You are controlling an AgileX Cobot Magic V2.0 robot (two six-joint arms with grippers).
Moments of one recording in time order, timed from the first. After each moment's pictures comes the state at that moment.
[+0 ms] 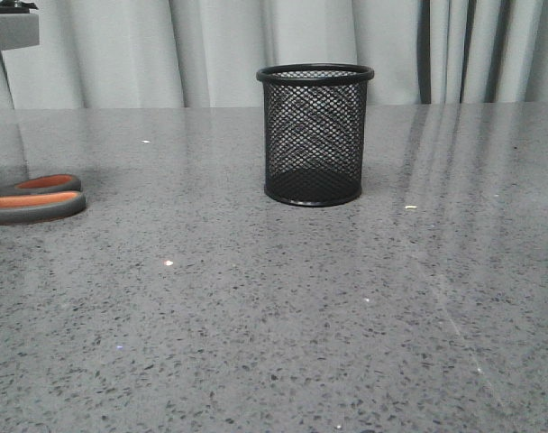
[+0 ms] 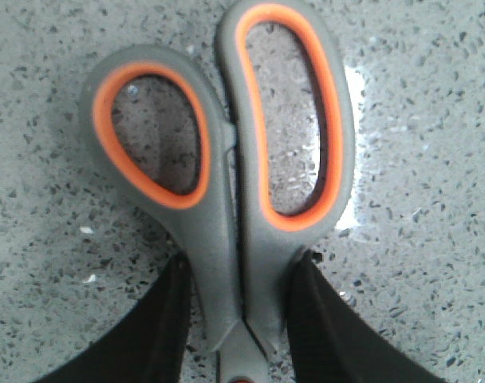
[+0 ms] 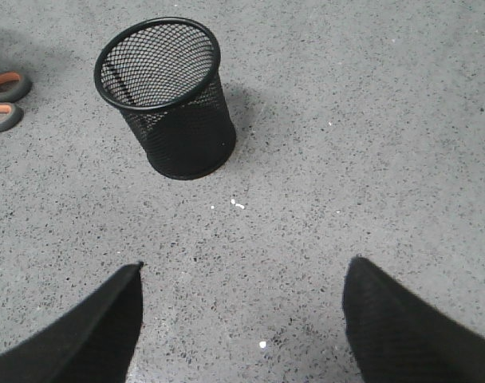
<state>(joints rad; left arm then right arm) -0.05 1.74 -1.34 -0.28 1.22 1.56 0.15 0.79 -0.85 0.38 0.80 -0.33</state>
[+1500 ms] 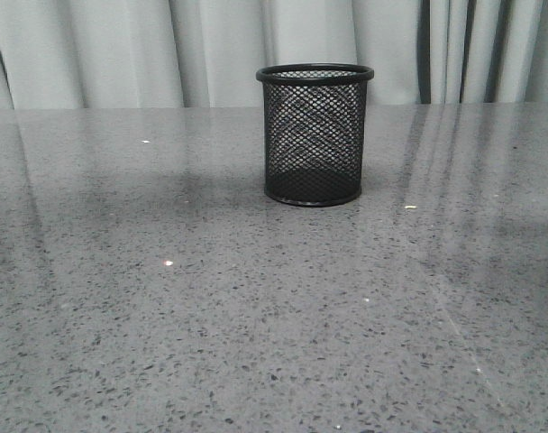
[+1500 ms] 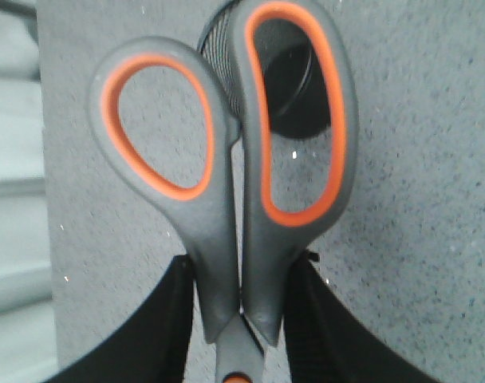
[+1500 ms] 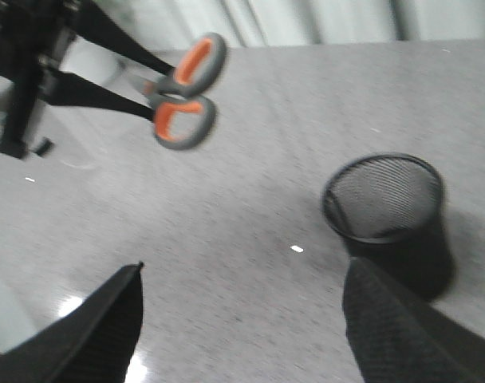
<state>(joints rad) -0.46 1.48 -1.74 -0.24 1.26 1.33 0.15 0.82 -0.86 1.07 0.74 -0.71</state>
